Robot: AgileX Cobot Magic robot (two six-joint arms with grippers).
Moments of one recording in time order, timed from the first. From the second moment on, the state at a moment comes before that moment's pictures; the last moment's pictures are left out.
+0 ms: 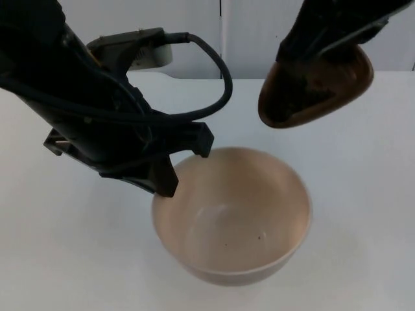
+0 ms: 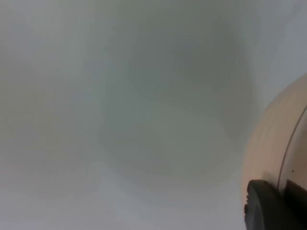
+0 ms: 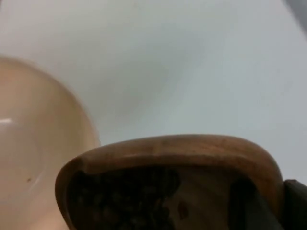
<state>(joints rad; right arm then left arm) 0.99 1.62 -1.44 -0.61 1.13 0.27 -0.52 1.61 -0.90 -0.44 0.59 0.13</state>
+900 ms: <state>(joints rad) 1.13 1.62 -1.44 -0.82 1.12 -0.01 -0.52 1.61 -0.90 -0.44 0.59 0.13</state>
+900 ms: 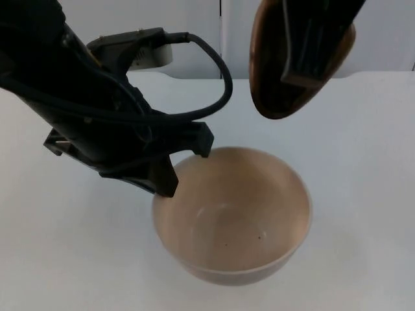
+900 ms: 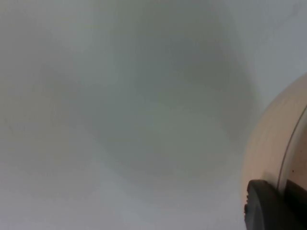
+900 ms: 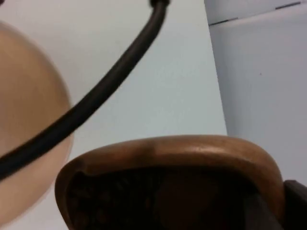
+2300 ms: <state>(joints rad) 1.30 1.62 -1.44 -1.18 1.13 -0.13 -0.52 1.61 -0.90 -0.44 0.59 0.13</state>
